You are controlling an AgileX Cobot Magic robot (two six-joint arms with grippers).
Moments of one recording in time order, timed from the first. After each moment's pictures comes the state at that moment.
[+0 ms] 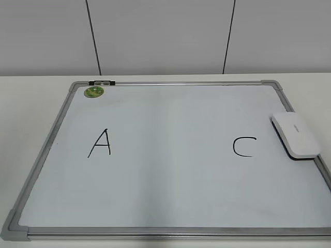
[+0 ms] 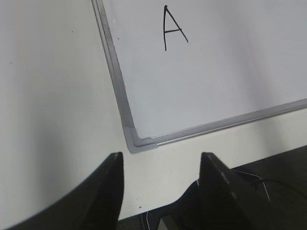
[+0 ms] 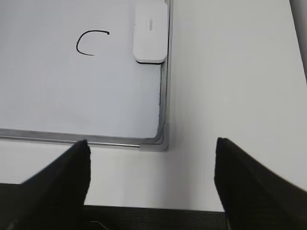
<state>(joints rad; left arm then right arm) -0.12 0.87 -1.05 -0.18 1.25 0.07 -0.03 0.51 -0.84 0.03 1.21 -0.13</state>
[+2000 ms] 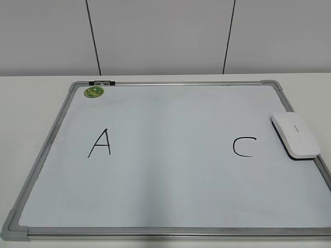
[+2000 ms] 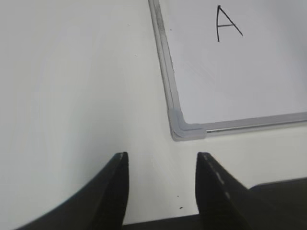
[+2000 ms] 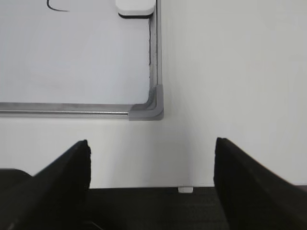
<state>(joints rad) -0.01 0.18 -0.52 -0.08 1.10 0.07 -0.04 0.24 -0.50 -0.02 1.14 -0.08</state>
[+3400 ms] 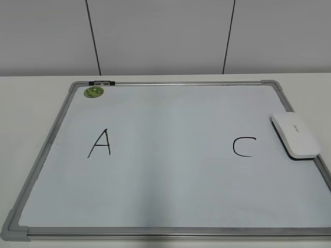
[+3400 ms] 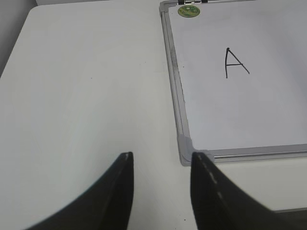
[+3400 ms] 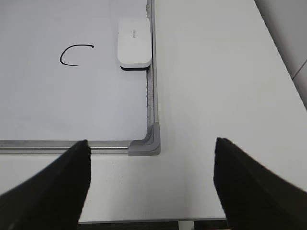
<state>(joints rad) 0.03 0.02 -0.52 -0.08 1.10 0.07 -0.04 -0.02 -0.50 -0.03 1.15 -0.08</state>
